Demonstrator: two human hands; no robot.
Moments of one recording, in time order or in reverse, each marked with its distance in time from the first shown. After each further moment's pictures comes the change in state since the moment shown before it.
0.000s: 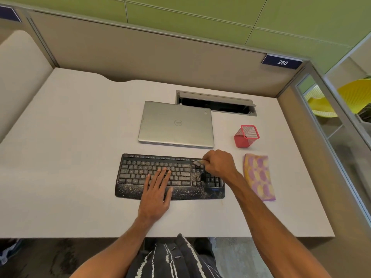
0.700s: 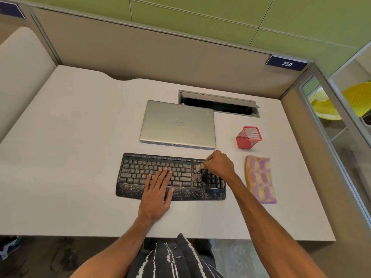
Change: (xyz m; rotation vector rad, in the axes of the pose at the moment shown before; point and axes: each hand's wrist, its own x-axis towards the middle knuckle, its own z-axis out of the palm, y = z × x) left_hand 0.000 -0.001 0.002 0.014 0.001 -0.001; right_hand 0.007 -0.010 0.009 0.314 -0.148 0.365
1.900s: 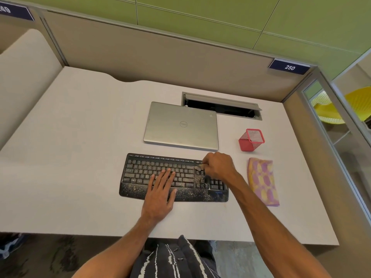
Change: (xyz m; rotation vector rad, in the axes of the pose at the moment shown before) left_hand 0.000 -0.002 0.003 0.017 0.003 0.004; right_hand -0.003 -0.013 -0.005 -0.368 0.036 -0.349
